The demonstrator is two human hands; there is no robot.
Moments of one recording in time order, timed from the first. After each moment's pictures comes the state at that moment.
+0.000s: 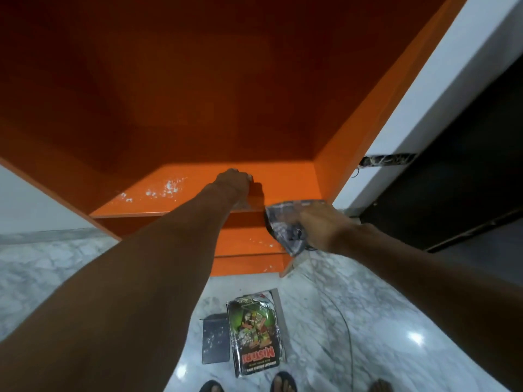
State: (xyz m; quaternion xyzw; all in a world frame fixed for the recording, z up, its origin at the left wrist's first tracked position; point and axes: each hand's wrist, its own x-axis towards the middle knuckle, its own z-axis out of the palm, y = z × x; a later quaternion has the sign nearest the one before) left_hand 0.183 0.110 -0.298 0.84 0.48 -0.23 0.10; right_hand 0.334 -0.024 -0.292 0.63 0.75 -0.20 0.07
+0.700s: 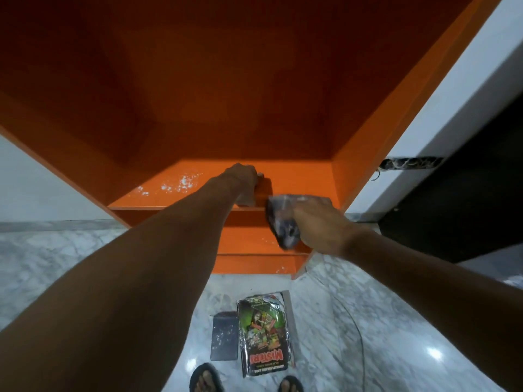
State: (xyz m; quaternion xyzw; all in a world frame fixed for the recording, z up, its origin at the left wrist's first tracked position) left_hand 0.172 0.117 -0.295 0.86 0.46 -0.20 0.11; right_hand 0.311 -0.010 -0.295 0.62 0.76 -0.18 0.03
